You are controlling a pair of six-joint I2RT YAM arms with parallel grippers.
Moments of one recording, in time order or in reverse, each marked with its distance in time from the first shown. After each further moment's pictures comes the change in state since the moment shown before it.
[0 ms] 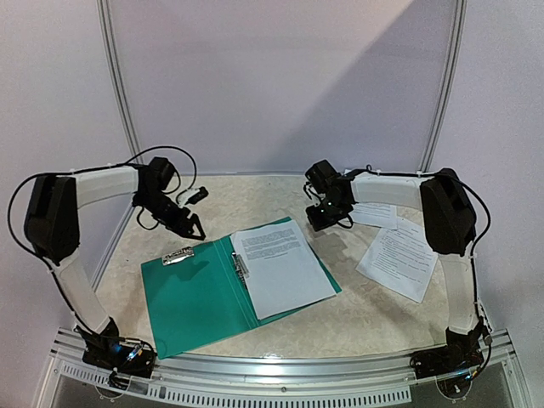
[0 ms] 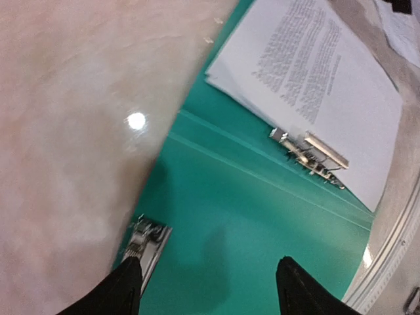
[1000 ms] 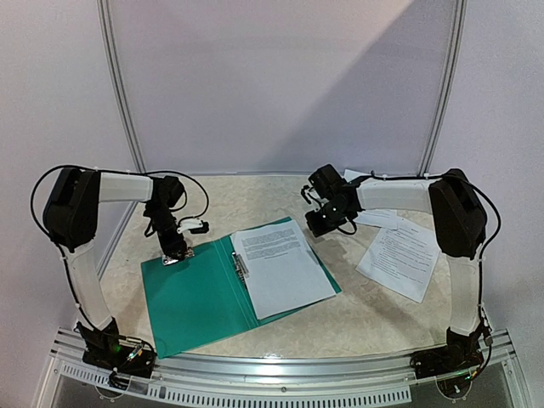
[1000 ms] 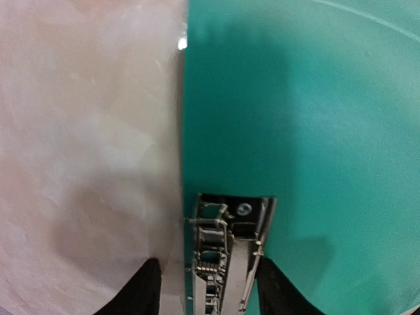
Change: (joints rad) left arm -0.005 0.168 -0.008 -0.029 -0.441 0.502; right arm 0.016 -0.087 -0.148 0.113 -0.090 -0.015
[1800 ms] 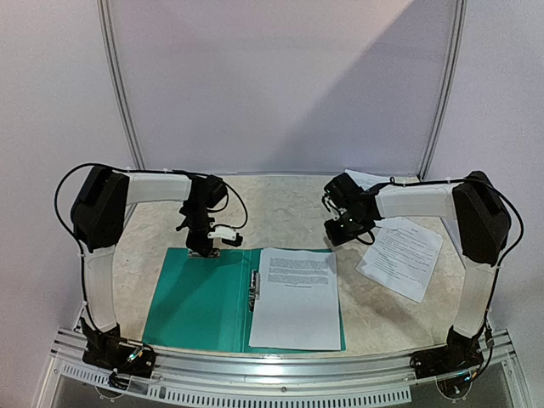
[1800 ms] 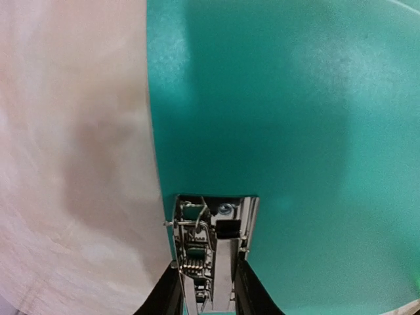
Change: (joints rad) left arm -0.259 0.142 0.216 -0.099 -0.116 0.209; right arm -0.018 -0.173 -0.234 -0.001 0.124 0.057
